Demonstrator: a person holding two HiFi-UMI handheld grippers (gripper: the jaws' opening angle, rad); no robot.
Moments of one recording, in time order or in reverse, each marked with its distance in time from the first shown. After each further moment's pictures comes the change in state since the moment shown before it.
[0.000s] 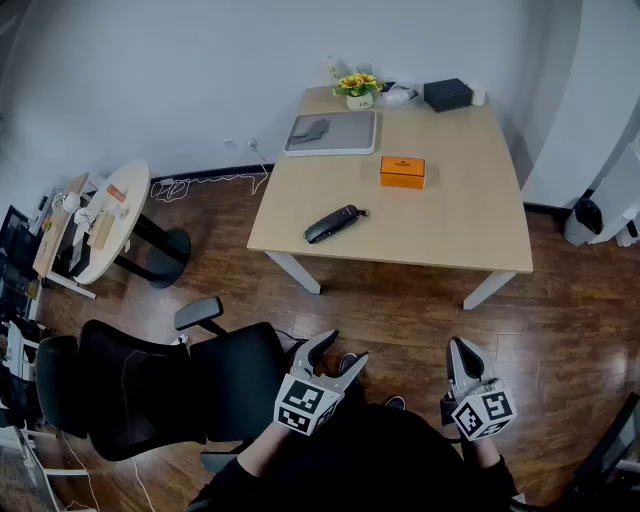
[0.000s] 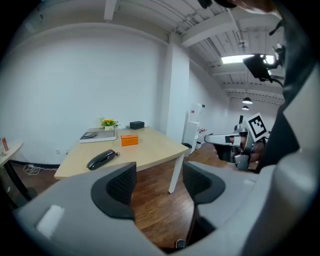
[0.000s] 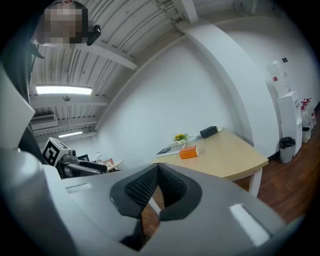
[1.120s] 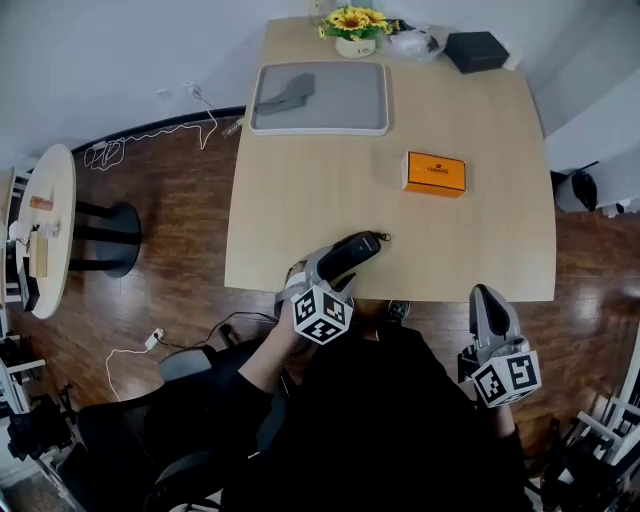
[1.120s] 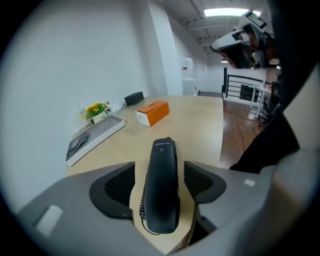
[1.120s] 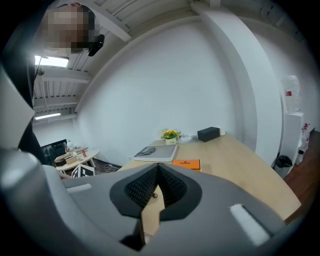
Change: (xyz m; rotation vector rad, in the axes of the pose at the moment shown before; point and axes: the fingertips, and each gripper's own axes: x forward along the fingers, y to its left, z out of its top) left arm 0.289 0.330 -0.024 0.439 0.339 -0.094; right arm 0.322 -0.060 0.097 -0.095 0.115 -0.191
